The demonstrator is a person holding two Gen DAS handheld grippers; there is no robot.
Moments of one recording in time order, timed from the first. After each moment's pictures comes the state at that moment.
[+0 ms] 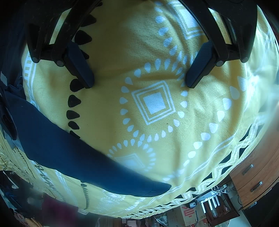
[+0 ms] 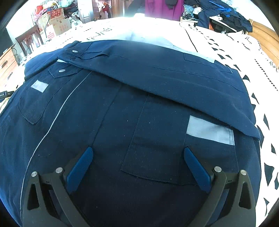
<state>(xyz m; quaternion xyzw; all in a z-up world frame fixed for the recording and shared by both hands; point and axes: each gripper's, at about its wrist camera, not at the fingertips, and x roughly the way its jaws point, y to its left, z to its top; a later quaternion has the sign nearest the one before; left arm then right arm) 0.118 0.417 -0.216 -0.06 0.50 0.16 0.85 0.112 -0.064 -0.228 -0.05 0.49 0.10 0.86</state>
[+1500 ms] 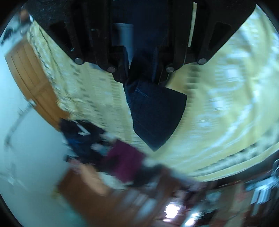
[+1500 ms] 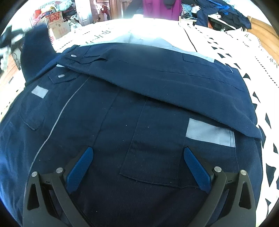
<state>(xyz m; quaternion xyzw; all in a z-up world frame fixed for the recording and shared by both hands) 0.250 0.353 -0.049 -0.25 0.29 -0.17 0.91 0.116 -0.066 -0.226 -0.04 0.49 0.10 0.87</state>
